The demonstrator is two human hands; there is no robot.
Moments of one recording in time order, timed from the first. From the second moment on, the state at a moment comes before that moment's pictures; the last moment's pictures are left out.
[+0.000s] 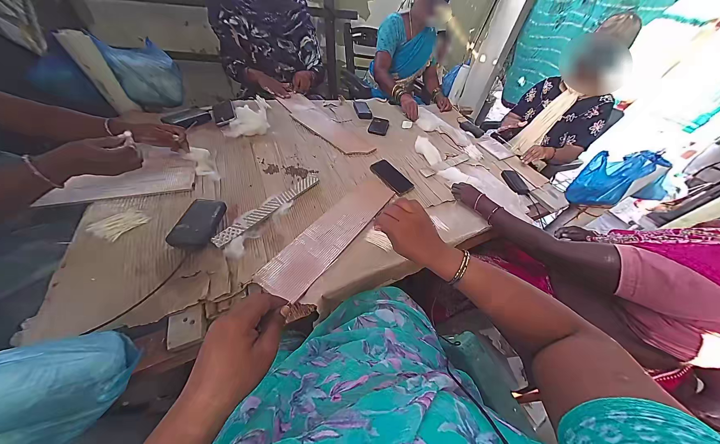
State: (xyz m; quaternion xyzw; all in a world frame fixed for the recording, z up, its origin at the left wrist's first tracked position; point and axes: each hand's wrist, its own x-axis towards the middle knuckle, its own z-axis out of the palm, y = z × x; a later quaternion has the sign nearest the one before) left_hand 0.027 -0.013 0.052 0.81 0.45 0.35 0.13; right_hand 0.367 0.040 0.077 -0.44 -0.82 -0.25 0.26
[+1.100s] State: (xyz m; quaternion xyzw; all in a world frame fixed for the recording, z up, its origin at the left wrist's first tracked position) left_hand -0.003 0.064 -0.036 0.30 0.58 0.50 0.57; right_hand 0.273 0.131 -0.019 -0.37 -0.91 -0.04 0.19
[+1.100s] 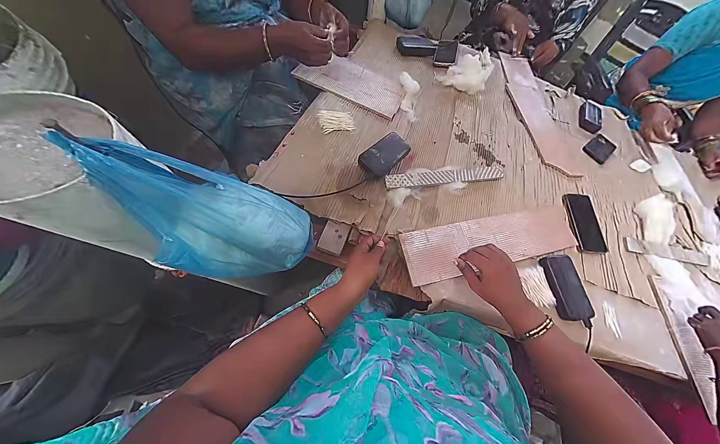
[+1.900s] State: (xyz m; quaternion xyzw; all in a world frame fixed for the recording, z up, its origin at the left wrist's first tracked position) left_hand 0.005 0.063 -0.044 0.21 0.53 0.57 0.60; right_hand 0.166 0.191 -0.002 -0.50 -0.57 0.41 0.51
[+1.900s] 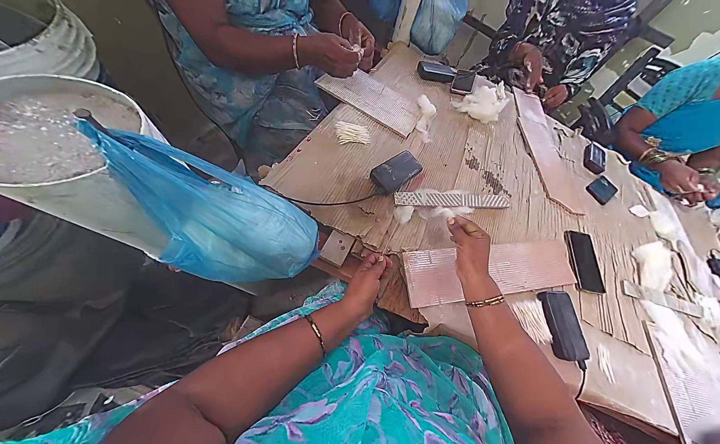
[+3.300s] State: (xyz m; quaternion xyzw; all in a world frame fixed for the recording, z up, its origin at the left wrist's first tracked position) left_hand 0.012 -0.047 -0.033 0.33 0.29 0.56 0.70; right_hand 0.190 -0.011 0.067 -0.45 -0.83 0.32 0.08
